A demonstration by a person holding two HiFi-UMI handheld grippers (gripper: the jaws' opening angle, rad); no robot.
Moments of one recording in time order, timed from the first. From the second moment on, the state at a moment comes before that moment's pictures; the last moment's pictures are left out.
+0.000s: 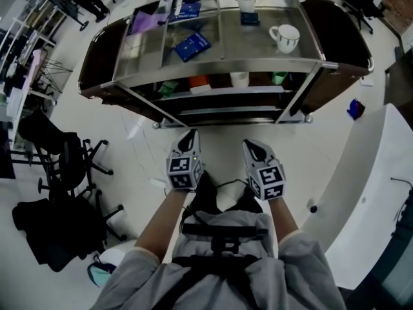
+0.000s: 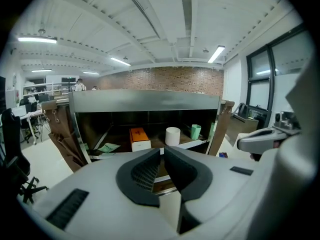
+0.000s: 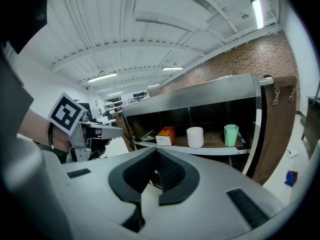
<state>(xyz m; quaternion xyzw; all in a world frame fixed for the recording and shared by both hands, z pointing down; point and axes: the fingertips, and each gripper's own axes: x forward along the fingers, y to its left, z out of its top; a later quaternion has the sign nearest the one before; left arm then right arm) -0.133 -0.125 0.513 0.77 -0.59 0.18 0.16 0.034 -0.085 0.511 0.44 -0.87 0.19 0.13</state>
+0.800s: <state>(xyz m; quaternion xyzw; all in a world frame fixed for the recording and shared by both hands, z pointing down) -0.131 -0.255 0.589 0.75 -0.60 0.17 0.23 0.033 -0.121 0.557 0.43 -0.87 0.20 0.15</state>
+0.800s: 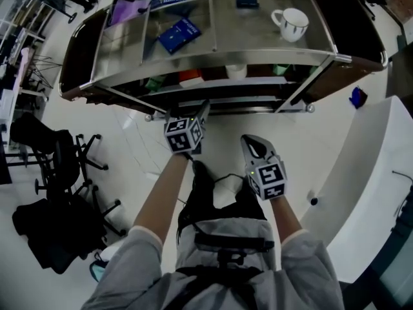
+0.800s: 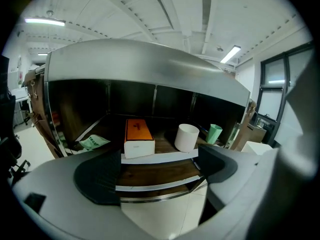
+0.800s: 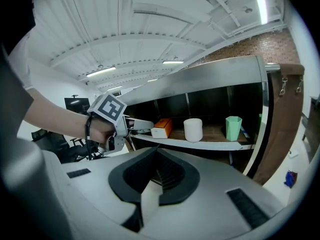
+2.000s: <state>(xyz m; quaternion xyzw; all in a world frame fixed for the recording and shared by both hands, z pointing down) -0.150 -0.383 0.661 0.69 -0.59 0.28 0.29 0.051 -0.119 0.614 0.45 -0.84 0.24 0.17</state>
